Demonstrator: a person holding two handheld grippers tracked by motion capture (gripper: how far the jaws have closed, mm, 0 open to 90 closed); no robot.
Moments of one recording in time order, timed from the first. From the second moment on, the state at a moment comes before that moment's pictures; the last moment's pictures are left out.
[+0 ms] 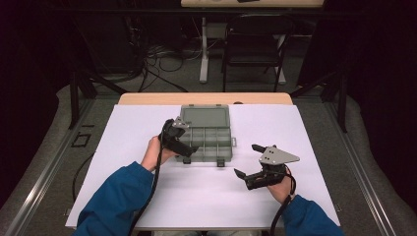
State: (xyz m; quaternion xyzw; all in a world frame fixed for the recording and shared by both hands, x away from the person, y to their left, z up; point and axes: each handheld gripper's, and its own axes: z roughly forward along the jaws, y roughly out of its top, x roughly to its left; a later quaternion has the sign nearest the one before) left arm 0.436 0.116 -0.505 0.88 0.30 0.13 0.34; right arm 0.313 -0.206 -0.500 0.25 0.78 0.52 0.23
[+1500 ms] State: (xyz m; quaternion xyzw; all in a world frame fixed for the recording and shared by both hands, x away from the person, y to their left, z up) left arm 0.454 0.109 -0.535 0.88 0.32 0.12 0.33; right arm 0.315 -0.204 -0.501 0.25 0.78 0.52 0.23
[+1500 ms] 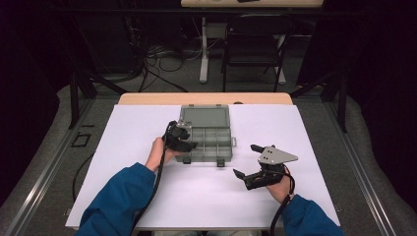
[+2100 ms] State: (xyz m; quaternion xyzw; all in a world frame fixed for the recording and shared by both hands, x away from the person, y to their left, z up) left arm 0.451 0.106 -0.540 0.88 0.34 0.13 0.32; right arm 0.317 -0.204 -0.502 0.26 0.79 0.51 0.23
